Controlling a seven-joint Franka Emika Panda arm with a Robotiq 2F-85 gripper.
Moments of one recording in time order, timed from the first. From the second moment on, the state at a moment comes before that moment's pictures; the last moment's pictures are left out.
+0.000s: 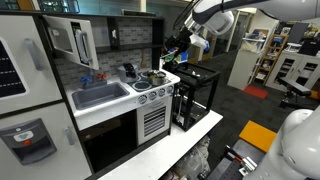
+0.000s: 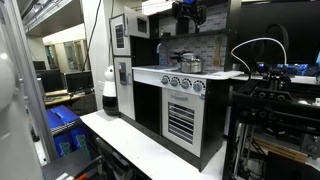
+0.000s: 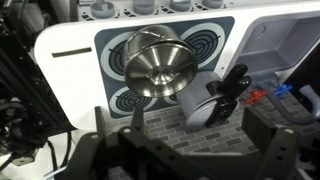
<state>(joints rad) 0.11 -0.26 -0.15 -2.12 0.37 2.38 -0.22</state>
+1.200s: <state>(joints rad) 0.08 -0.06 -0.15 -1.81 0.52 1.98 -0.81</state>
